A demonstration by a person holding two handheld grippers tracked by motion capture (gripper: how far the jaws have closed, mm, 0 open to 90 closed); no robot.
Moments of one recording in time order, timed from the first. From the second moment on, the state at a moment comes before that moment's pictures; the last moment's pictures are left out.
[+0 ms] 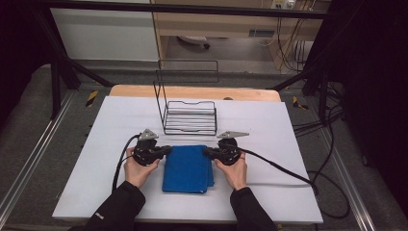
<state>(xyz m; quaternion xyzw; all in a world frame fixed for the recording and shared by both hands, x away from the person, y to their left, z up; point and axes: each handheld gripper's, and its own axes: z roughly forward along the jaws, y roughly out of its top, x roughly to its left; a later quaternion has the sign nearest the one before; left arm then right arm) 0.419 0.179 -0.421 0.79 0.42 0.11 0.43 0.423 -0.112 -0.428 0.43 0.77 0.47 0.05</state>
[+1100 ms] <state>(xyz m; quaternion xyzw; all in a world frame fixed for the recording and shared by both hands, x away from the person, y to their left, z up) 0.394 0.188 -0.378 0.77 0.39 0.15 0.48 0.406 -0.118 -0.393 0.38 0.75 0.54 0.09</state>
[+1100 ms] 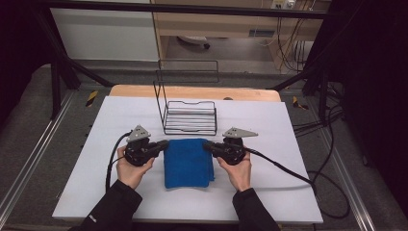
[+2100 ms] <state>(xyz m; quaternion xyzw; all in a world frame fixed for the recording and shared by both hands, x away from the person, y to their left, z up) 0.386 0.187 -0.342 0.75 0.36 0.18 0.52 0.392 -0.122 -0.349 0.34 0.73 0.57 0.14</state>
